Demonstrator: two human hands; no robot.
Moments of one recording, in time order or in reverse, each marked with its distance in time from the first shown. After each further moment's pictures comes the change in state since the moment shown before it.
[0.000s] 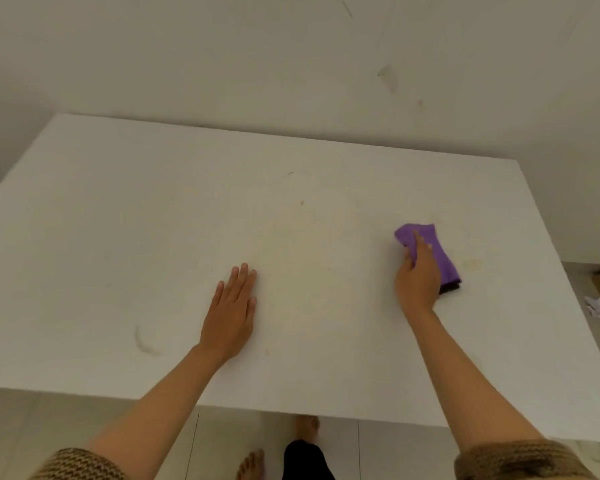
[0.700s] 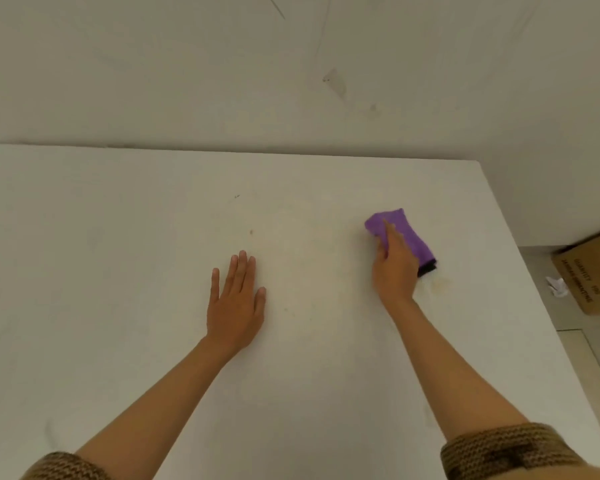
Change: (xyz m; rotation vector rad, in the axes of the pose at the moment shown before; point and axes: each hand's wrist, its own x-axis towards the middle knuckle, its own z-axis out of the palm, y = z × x) left_hand 0.119 0.071 0.024 0.160 0.014 0.047; right_hand 0.089 0.011 0.013 -0.088 -0.006 -0.030
